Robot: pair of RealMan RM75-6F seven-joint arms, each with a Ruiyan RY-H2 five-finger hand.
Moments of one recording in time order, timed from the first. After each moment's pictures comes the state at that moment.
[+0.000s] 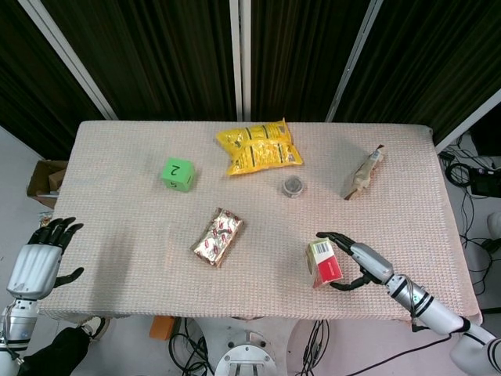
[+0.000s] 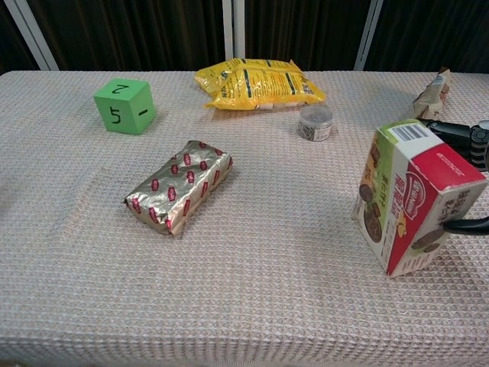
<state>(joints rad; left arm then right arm) -0.10 -1.15 -0.01 -1.62 1.55 1.49 0.18 0.56 -1.35 -0.25 -1.24 -1.81 1.34 1.04</state>
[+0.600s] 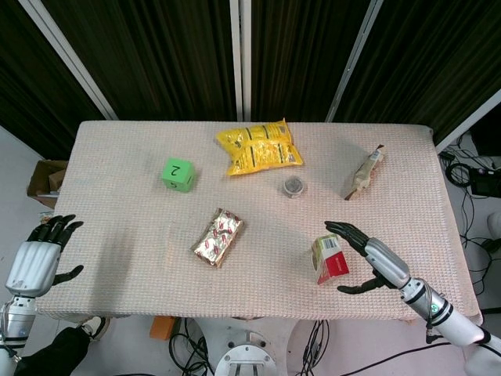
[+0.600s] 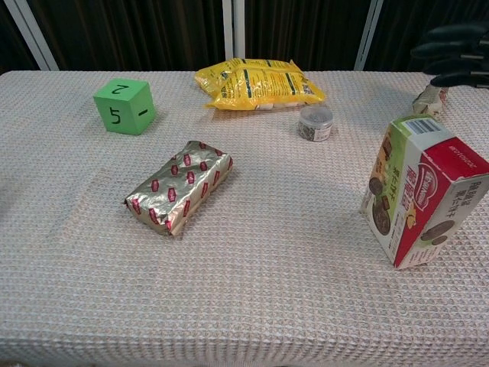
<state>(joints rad) -0.11 -1.13 -0.01 -1.61 1.56 1.48 0.14 0.52 -1.19 -0.21 -1.45 -1.87 1.52 0.88</state>
